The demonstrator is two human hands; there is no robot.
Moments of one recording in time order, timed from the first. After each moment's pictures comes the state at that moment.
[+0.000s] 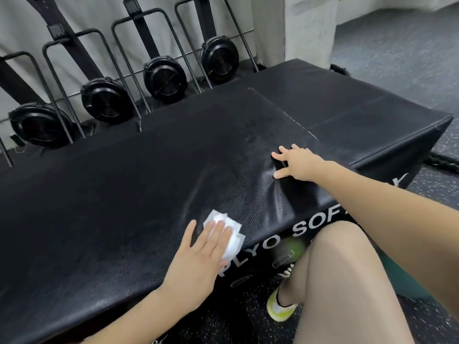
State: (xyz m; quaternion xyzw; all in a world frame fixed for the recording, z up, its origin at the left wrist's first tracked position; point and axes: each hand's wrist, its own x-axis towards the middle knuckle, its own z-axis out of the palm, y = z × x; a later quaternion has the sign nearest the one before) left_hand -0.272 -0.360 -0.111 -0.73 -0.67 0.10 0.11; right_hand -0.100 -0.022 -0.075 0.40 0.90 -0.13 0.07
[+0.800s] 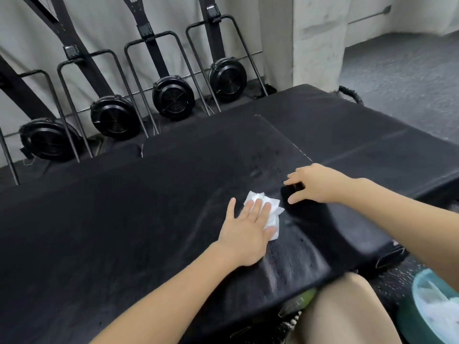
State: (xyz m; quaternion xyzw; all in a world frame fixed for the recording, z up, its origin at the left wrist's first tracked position) left_hand -0.253 -0.155 -0.076 -0.68 -0.72 0.14 -0.03; right_hand -0.095 0.035 -0.040 0.34 0.93 -0.13 0.05
